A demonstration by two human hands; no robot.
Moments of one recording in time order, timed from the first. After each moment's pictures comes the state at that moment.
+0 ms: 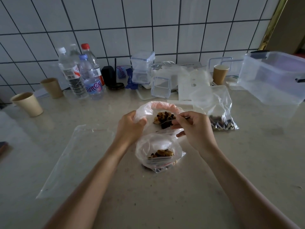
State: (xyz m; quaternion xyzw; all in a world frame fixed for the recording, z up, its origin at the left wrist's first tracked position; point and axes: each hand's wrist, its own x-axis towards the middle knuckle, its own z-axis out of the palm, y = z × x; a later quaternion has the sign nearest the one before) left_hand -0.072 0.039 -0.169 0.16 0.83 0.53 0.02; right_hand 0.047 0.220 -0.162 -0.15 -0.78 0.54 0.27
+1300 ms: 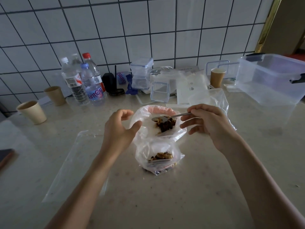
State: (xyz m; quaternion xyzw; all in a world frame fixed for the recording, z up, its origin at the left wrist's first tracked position) left_hand -0.052 0.008 -0.142 0.20 0.85 0.47 -0.12; right_hand 0.072 0.253 -0.118 -0.12 -0.64 0.73 0.17
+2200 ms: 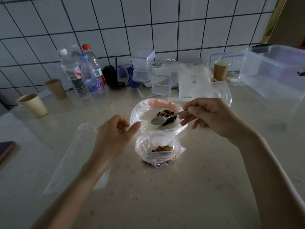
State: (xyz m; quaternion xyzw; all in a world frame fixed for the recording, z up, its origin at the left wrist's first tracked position) left_hand -0.027 -0.016 -0.147 0.16 0.89 0.42 -0.09; right_hand 0.079 0.264 -0.115 0.01 -0.79 0.60 0.13
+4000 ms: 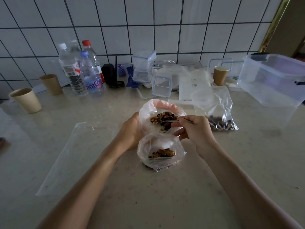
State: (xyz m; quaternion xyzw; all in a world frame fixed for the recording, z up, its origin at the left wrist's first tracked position) left_hand -0.044 0.044 -0.142 0.21 0.86 0.46 0.11; right_hand 0.045 0.218 -0.159 -0.22 -0.71 0.64 0.19
